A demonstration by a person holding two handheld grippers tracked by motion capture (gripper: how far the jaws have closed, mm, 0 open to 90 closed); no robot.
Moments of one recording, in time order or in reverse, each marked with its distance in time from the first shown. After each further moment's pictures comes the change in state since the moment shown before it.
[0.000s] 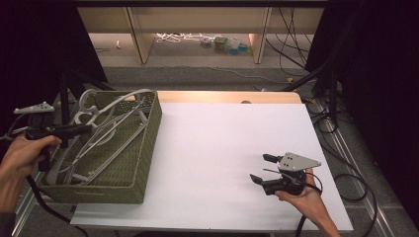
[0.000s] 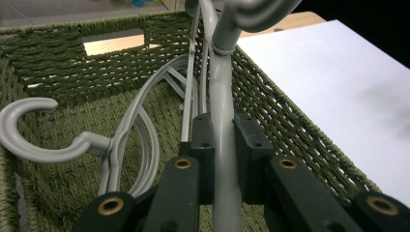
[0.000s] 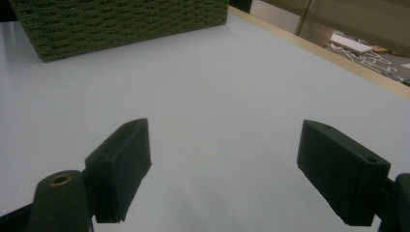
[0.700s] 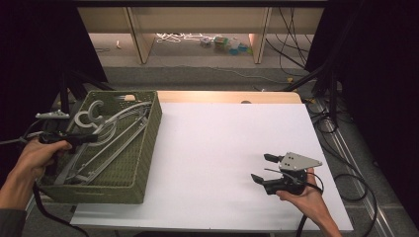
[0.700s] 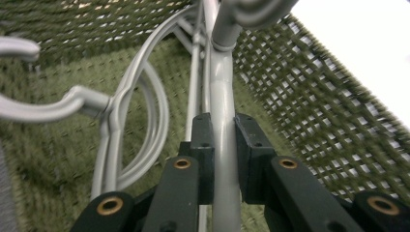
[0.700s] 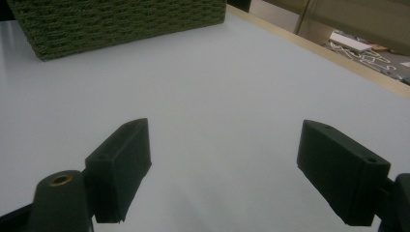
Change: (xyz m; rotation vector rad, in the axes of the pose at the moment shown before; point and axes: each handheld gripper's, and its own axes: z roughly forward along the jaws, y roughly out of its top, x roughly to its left) left arm 0.014 -0.022 0.028 0.150 0.052 -0.014; right arm -0.002 -0.002 0.000 -0.010 -0.010 0.003
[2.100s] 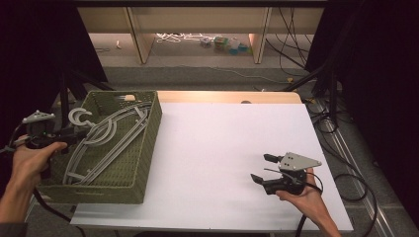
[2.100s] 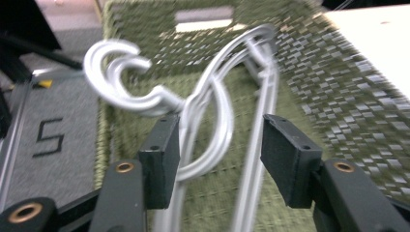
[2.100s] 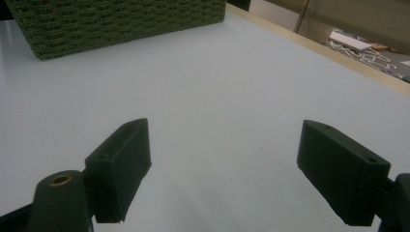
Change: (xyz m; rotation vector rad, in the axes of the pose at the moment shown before) left arm -0.023 -0.004 -0.034 -0.187 0.259 -0.081; right arm 0.000 -0.001 0.001 0.008 0.004 0.003
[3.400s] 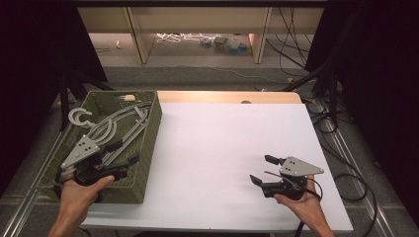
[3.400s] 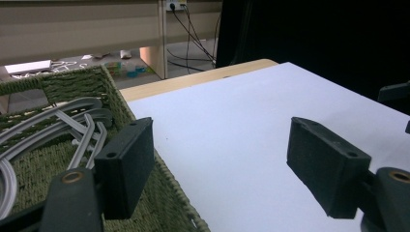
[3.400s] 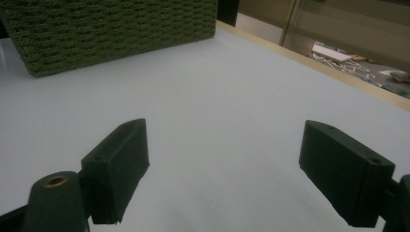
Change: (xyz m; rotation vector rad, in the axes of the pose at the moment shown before) left arm -0.156 -0.037 -0.020 -0.277 -0.286 0.148; right arm 0.015 -0.002 -0.004 -0.059 -0.053 0.025
